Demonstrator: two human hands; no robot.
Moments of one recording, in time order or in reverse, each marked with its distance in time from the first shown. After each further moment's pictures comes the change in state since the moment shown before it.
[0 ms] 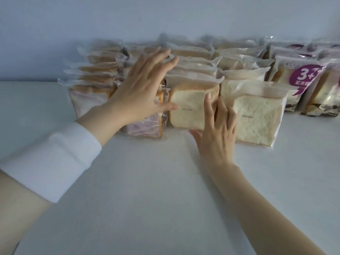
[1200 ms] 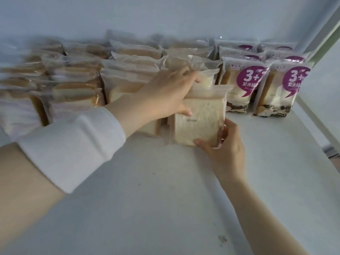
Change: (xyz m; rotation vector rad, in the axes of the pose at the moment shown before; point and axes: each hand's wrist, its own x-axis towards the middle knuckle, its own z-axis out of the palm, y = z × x) left_hand 0.106 0.121 0.037 -0.110 -0.163 0.064; right_hand -0.005 0.125 -0.038 0.579 -0.111 0.442
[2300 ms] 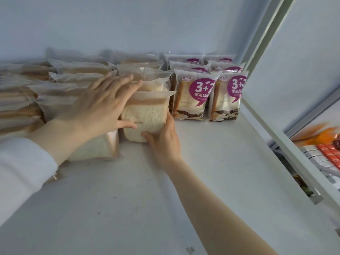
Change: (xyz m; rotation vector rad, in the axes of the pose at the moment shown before) left_hand -0.004 -0.037 0.015 0.330 0.198 0.109; right_hand 0.040 -0.022 0.038 0.014 -0.127 -0.052
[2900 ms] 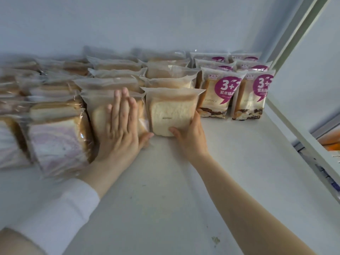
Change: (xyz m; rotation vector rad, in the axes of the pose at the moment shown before) left_hand -0.076 0.028 0.049 0.088 0.243 -0.337; right_hand 0.003 0.007 0.001 0.017 0.046 0.010
